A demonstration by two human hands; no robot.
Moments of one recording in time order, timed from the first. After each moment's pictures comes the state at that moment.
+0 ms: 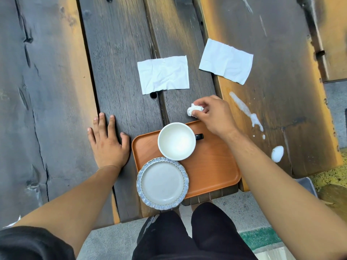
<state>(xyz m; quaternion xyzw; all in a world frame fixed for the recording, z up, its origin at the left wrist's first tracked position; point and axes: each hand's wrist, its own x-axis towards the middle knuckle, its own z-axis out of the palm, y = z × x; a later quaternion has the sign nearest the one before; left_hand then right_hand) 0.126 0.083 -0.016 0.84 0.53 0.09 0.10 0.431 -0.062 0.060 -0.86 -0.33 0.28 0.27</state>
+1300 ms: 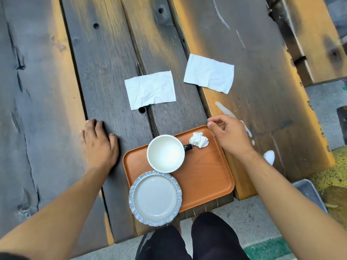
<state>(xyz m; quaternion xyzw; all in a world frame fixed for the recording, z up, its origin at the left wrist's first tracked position) 0.163 0.117 0.000 0.85 0.50 0.08 0.13 0.450 -0.135 0.082 -0.87 -0.21 0.28 0.34</state>
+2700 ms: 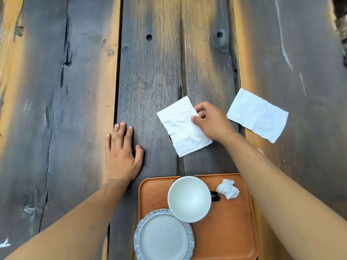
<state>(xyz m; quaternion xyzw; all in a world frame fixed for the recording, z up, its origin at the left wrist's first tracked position) 0.181 0.137 -0.015 0.85 0.51 0.10 0.09 0.474 0.084 0.052 -0.81 -0.34 0.40 0.26</state>
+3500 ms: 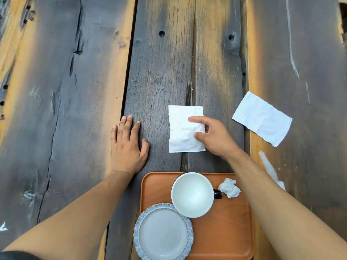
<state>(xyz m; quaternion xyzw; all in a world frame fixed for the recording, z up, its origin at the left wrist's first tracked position) 0.182 0.135 -0.013 0.85 0.51 0.10 0.08 0.447 0.055 0.047 -0.74 -0.33 0.48 0.33</state>
